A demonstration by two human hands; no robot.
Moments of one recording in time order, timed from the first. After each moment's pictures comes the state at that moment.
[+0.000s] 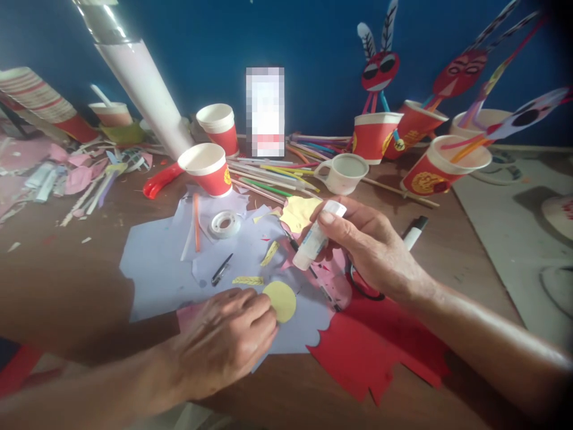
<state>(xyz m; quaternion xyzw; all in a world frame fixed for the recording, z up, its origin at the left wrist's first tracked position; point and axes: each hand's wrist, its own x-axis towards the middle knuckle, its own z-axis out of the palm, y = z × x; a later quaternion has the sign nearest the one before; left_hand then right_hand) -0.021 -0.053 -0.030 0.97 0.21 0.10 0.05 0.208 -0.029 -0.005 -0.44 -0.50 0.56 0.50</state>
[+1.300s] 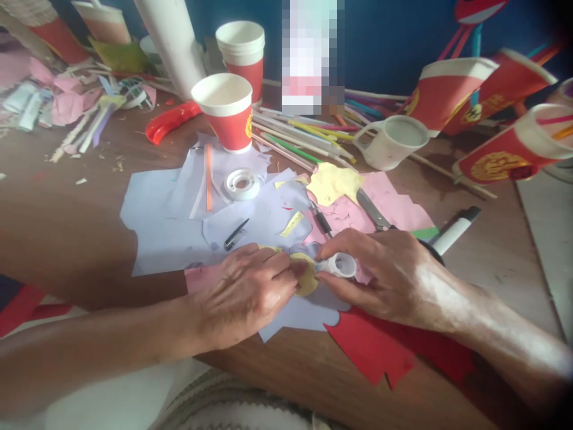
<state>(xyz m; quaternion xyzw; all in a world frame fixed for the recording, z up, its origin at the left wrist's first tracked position) -0.015 -0.050 -0.044 0.95 0.27 0.14 0.10 0.204 -0.050 -0.023 -0.38 -0.88 0.15 0.25</state>
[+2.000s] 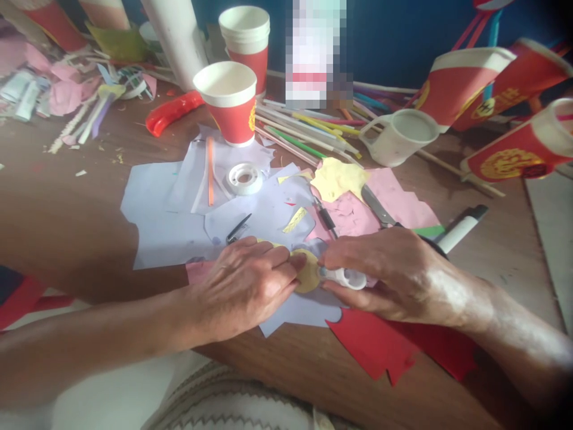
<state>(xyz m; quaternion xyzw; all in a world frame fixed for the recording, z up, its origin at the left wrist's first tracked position) -0.017 -0.046 -0.042 0.95 0.29 0.13 0.07 0.213 -0.045 -0.028 -0.27 -0.91 0.20 0.24</state>
